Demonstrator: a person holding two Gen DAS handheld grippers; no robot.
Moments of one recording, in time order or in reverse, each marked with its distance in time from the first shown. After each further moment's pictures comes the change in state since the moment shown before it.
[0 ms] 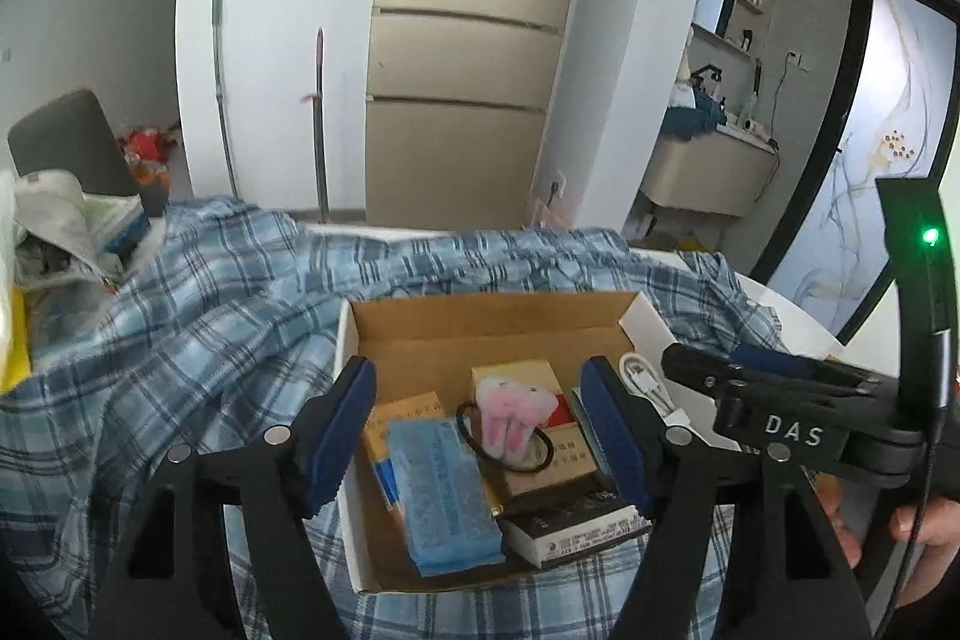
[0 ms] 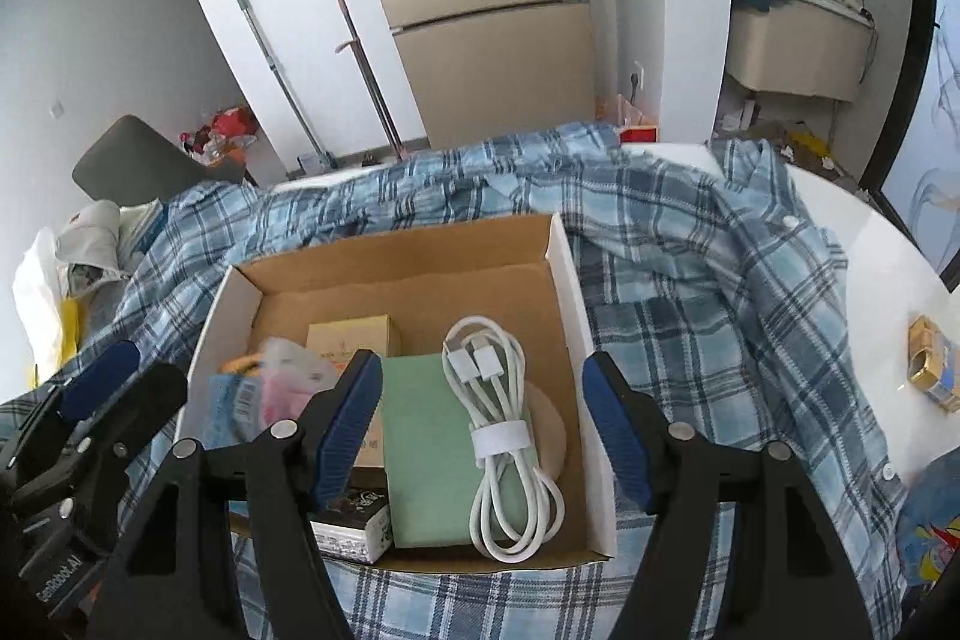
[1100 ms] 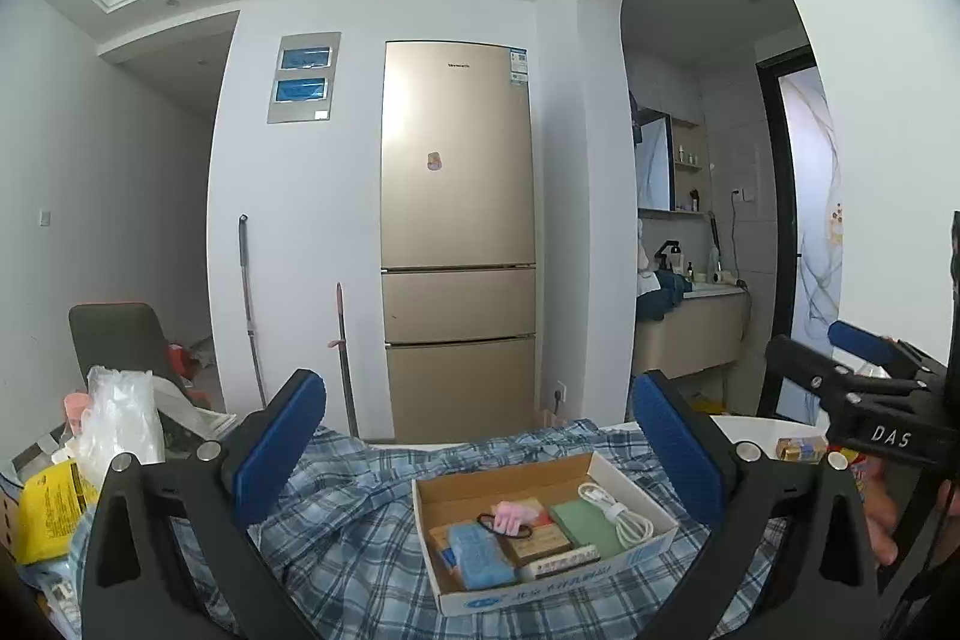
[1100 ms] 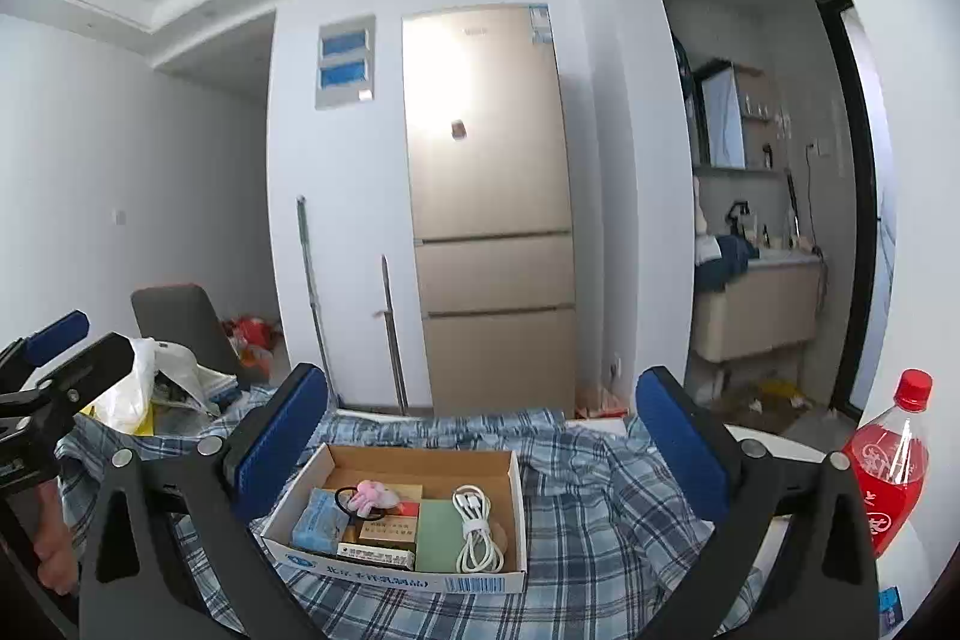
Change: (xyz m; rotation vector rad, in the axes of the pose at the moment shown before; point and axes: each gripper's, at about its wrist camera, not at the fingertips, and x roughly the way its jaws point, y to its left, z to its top) left arm -0.210 -0.016 -0.048 0.151 -0.590 0.022; right arm -0.208 0.007 -0.093 -0.134 -0.767 -0.009
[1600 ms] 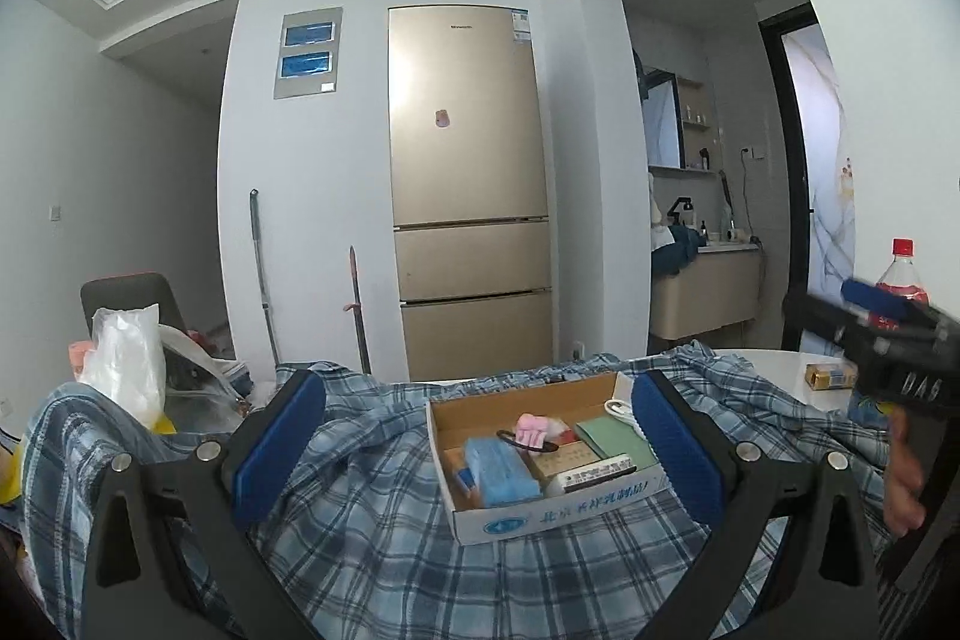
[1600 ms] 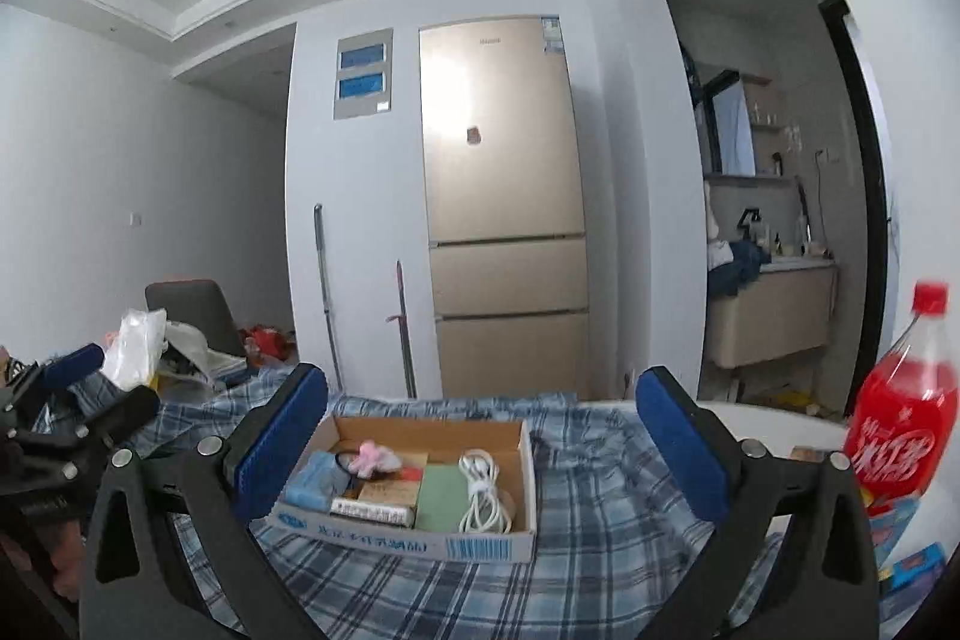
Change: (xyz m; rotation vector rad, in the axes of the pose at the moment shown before) left arm 0.005 -0.001 -0.079 0.042 0.057 0.043; right arm 0.001 -0.004 -0.066 -0.007 0.003 0.033
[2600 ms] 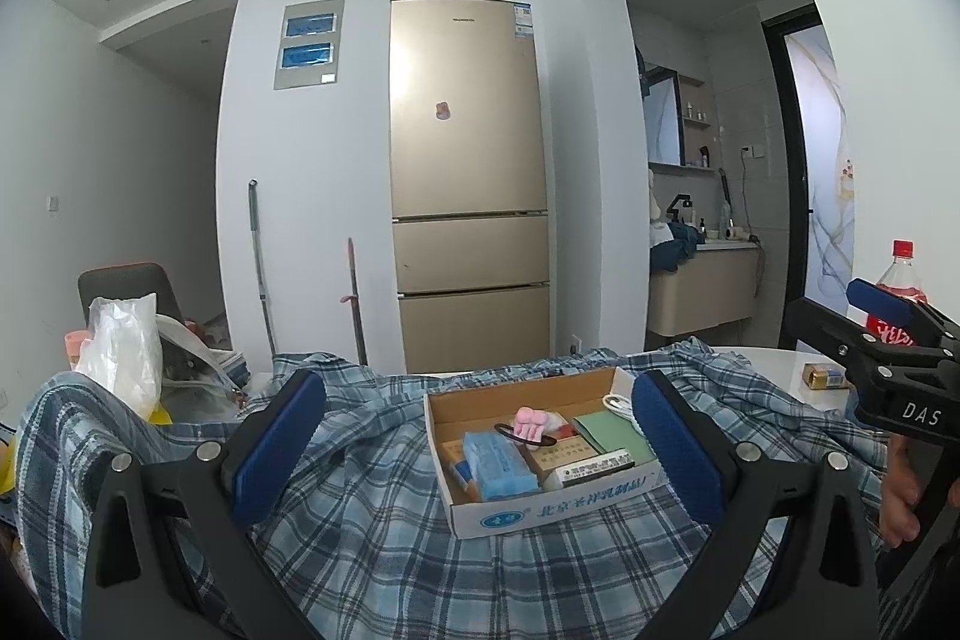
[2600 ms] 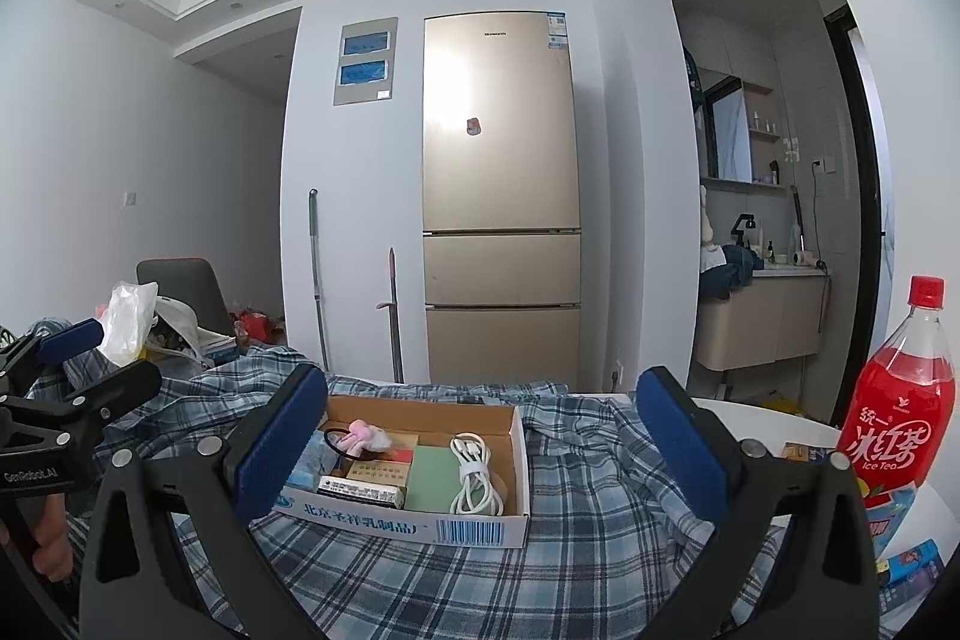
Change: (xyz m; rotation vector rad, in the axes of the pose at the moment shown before) left arm 0.003 0.002 -0.005 -0.016 0.018 -0.007; right arm -0.008 0.009 -0.008 -0.045 -0.017 -0.019
